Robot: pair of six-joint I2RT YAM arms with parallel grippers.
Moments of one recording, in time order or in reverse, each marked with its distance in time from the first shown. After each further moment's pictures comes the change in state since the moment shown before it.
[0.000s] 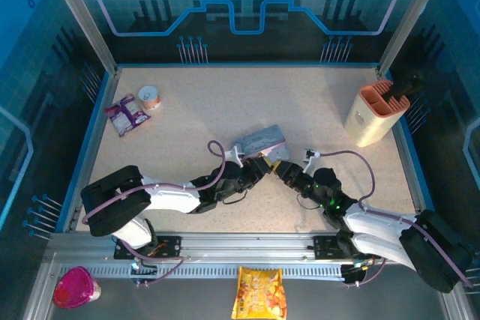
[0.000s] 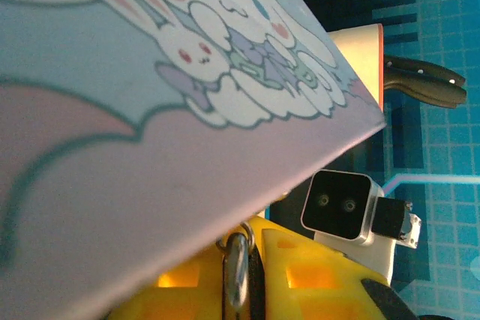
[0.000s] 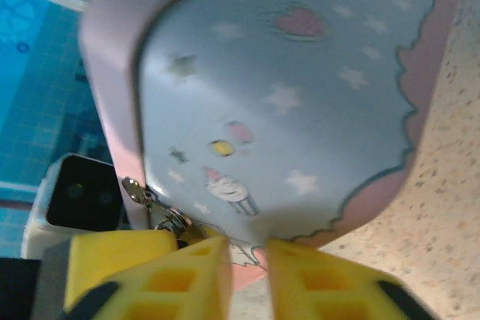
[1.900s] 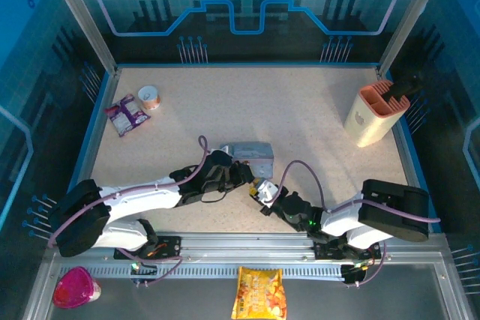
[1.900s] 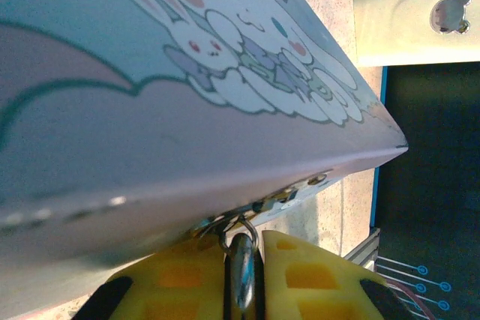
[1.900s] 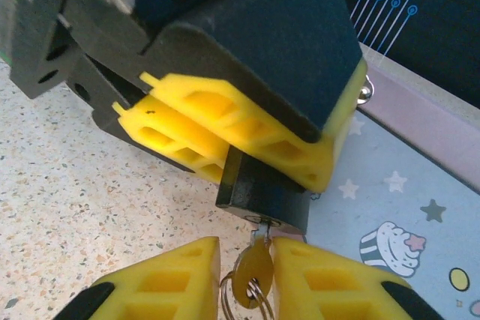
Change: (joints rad) left arm 0.120 -0.258 0.041 -0.635 0.211 0.182; right arm 0.550 0.429 0.042 0.360 0.551 -1.292
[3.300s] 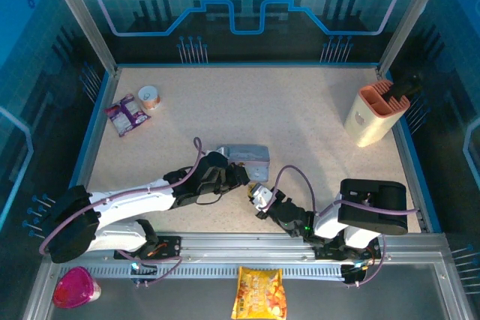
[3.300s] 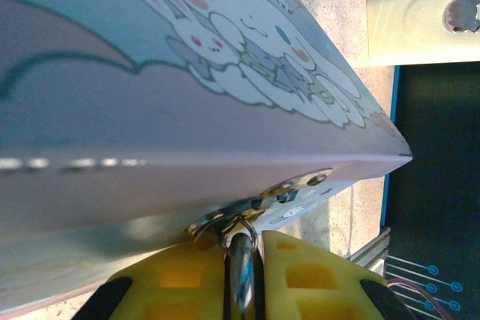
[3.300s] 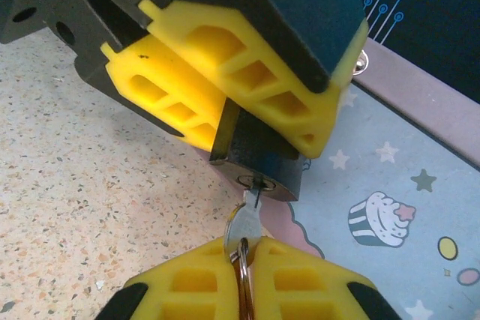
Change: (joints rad) left arm -0.004 -0.069 -0.011 -0.094 -0.020 0.004; right arm 0.086 0.143 0.018 0.127 0.134 -0.026
